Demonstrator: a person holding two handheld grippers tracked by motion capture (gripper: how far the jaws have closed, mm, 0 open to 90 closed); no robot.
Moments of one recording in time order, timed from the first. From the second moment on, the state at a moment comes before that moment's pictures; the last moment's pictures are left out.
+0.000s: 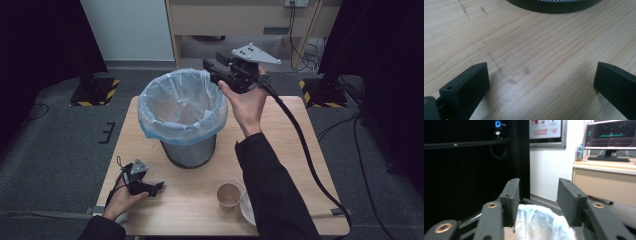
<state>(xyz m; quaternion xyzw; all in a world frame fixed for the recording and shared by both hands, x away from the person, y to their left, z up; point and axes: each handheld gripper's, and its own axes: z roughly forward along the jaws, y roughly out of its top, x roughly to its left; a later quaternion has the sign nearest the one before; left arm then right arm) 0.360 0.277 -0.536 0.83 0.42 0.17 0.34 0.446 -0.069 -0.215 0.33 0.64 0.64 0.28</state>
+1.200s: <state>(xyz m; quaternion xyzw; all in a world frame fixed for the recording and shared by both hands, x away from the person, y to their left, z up) 0.358 0.276 -0.536 0.83 0.42 0.17 0.34 0.333 -0.215 -0.343 0.41 0.66 0.57 0.26</state>
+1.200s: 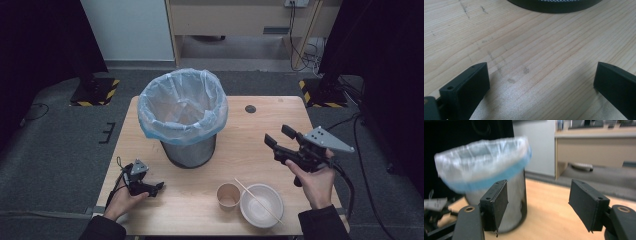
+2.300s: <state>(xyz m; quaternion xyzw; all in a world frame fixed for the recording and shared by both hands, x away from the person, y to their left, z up) 0.358 0.276 -0.536 0.83 0.42 0.17 0.34 0.287 -0.198 -0.463 0.40 0.82 0.40 0.11</state>
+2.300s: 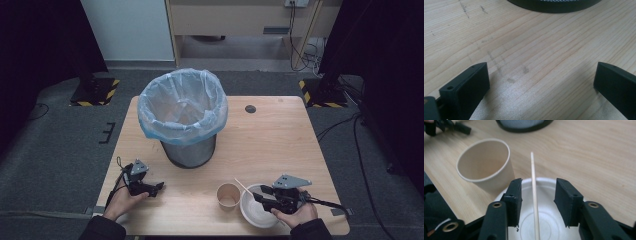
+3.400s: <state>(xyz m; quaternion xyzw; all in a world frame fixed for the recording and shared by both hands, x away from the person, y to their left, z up) 0.358 0.276 -0.536 0.83 0.42 0.17 0.34 0.291 -0.197 -0.484 0.41 0.86 0.31 0.05</state>
